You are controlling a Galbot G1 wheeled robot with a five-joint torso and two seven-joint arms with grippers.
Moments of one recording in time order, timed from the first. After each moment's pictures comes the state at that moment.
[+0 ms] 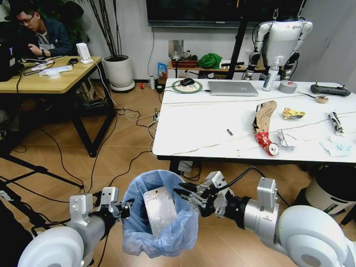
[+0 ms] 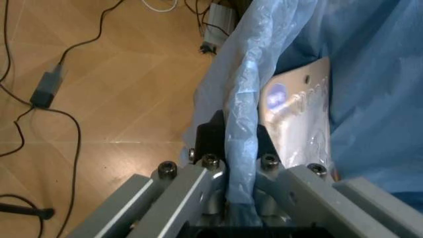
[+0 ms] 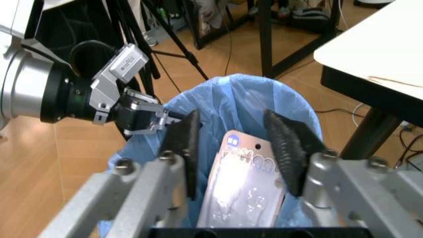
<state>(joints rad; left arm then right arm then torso) 1.55 -0.82 -0.50 -2.49 -1.34 0.74 -0.75 -1.13 0.70 0.14 2.50 1.04 -0.64 0.06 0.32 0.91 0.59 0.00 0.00</state>
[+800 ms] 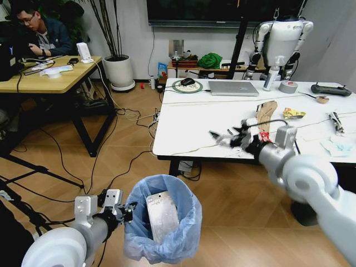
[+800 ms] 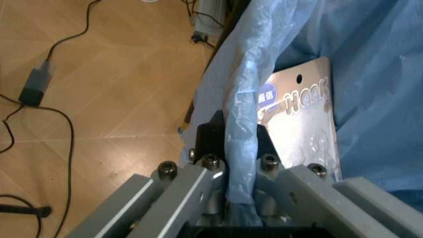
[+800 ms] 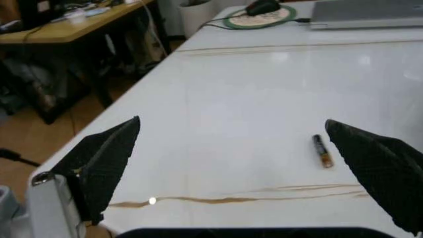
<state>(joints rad) 1.55 -0.78 -0.46 -2.50 -1.34 0.74 -0.73 -0.84 0.79 0.29 2.06 1.14 -0.62 0.29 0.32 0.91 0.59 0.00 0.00</state>
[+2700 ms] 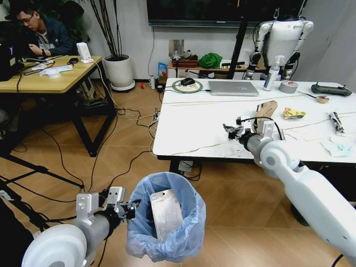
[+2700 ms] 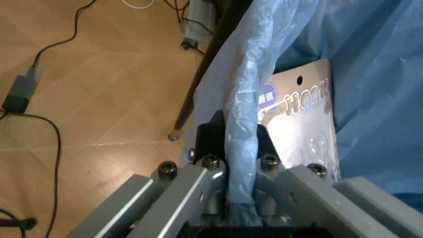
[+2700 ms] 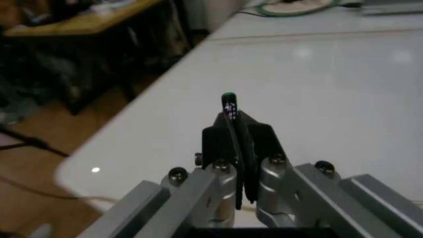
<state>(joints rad) 1.53 -0.80 -0.47 -2.49 -1.35 0.74 -0.70 -0.77 0.82 0.14 2.05 1.13 -0.57 0.26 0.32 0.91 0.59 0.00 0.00</state>
